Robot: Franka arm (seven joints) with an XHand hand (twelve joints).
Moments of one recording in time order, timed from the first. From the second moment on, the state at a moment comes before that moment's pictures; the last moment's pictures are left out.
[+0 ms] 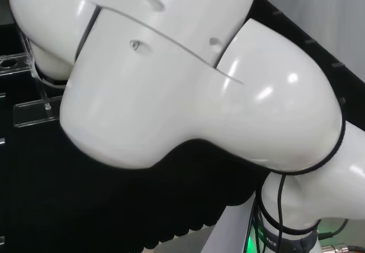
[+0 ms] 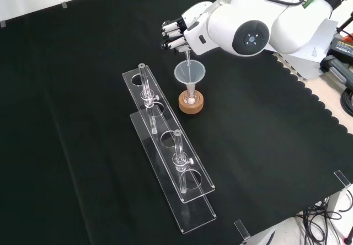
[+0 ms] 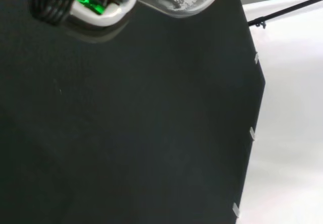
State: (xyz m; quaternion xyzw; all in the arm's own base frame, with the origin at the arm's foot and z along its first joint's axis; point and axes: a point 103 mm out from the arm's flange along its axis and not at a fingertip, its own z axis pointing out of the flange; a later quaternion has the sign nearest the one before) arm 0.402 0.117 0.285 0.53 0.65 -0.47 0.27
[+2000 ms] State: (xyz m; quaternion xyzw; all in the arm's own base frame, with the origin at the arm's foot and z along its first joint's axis) arm 0.405 0.121 0.288 0.52 0.65 -0.48 0.29
